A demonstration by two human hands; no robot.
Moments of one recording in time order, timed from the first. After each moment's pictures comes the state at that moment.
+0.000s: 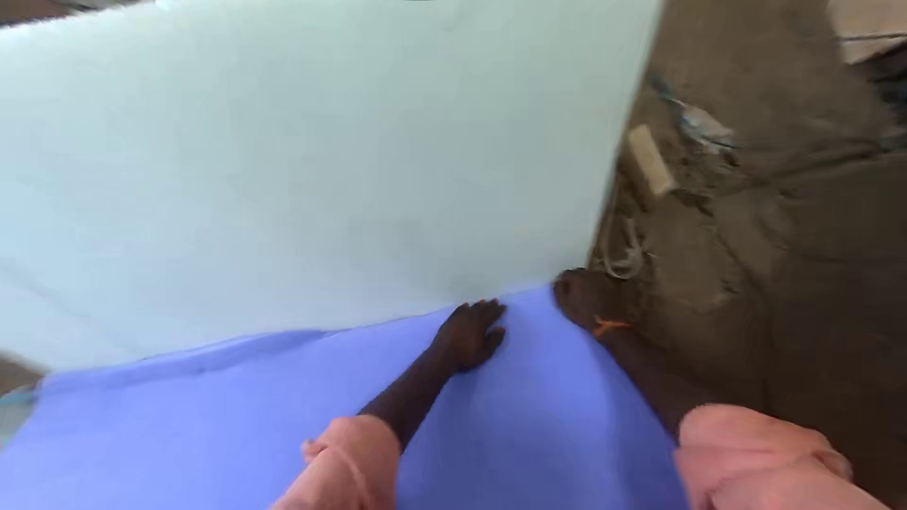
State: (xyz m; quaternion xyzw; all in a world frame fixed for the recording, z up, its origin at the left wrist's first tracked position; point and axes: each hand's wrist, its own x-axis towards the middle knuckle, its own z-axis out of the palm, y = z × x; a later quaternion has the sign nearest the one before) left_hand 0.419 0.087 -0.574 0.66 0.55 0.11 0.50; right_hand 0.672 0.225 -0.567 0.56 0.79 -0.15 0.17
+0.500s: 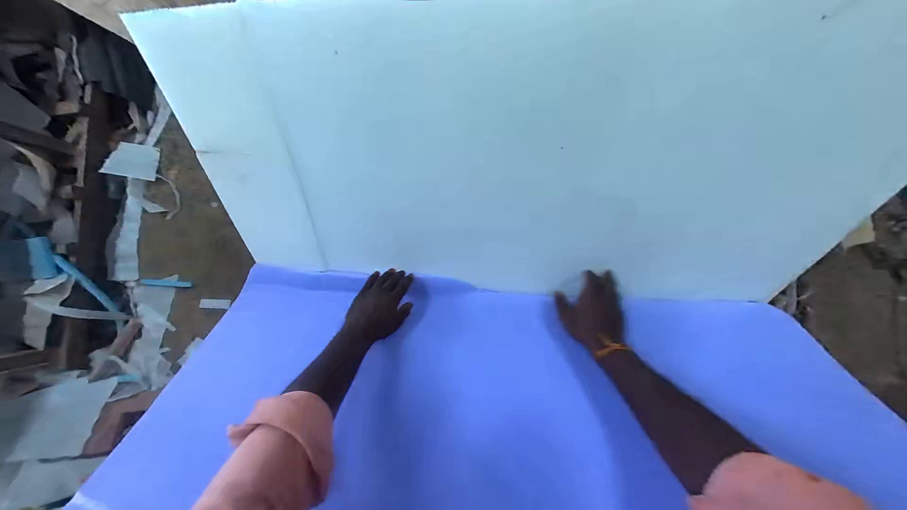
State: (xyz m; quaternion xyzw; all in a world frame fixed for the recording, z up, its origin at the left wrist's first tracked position) left_hand 0.058 -0.178 -0.540 0.60 0.75 -0.05 0.27; right_hand 0.414 0.045 -0.562 0.57 0.79 -0.20 0.11
